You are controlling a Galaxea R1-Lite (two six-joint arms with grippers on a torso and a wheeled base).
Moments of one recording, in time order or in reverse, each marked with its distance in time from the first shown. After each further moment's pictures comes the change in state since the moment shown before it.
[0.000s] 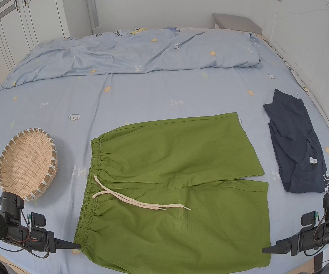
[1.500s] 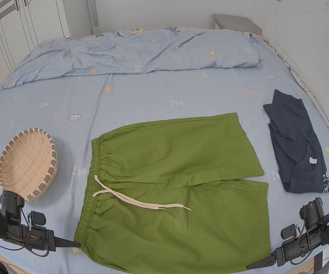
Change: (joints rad) left arm -0.001 0.004 -0.013 0.001 -0.001 -0.002; right arm 0.129 0.339 0.027 -0.153 0.118 -0.002
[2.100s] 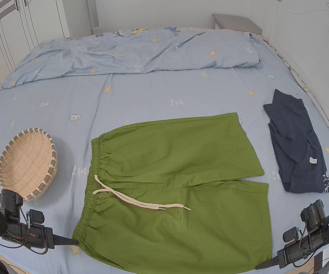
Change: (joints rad) left arm 0.028 0.013 -0.015 0.003 0.001 0.000; right arm -0.031 -0.020 0.000 0.106 -0.015 -0.005
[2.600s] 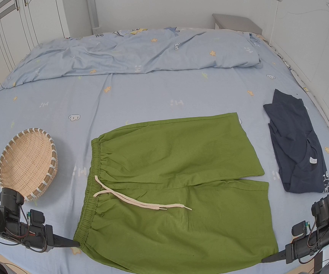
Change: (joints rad) left arm -0.036 -0.048 -0.037 0.116 0.001 -0.147; right arm -0.051 -0.171 -0.015 0.081 -0.013 0.021
